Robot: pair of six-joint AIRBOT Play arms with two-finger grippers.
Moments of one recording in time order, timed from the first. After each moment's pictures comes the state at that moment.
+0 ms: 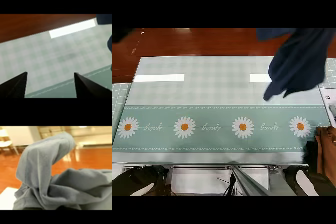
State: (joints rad) left arm -0.65 -1.01 2.02 1.76 -1.56 -1.81; right arm -0.28 -0.82 1.57 -0.68 1.09 1.20
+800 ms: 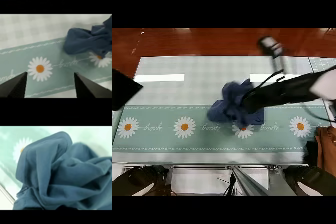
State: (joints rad) left arm -0.68 -0.88 1.71 1.79 -1.79 -1.89; right arm 0.57 -1.04 1.18 -1.13 1.15 1.51
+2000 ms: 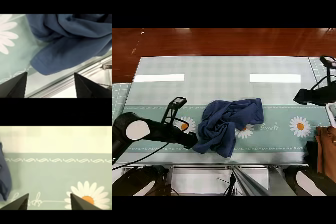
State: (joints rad) left arm -0.51 -0.76 0.62 1.22 -1.23 -1.64; right arm -0.21 -1.02 1.01 -1.36 1.24 1.41
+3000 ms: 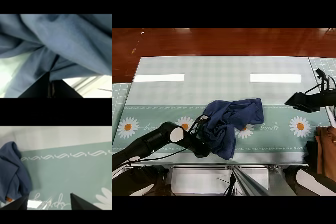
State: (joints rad) left arm -0.72 -1.09 0.50 1.11 -0.95 -1.51; right arm -0.33 -1.18 0.92 -1.05 1.24 1.30
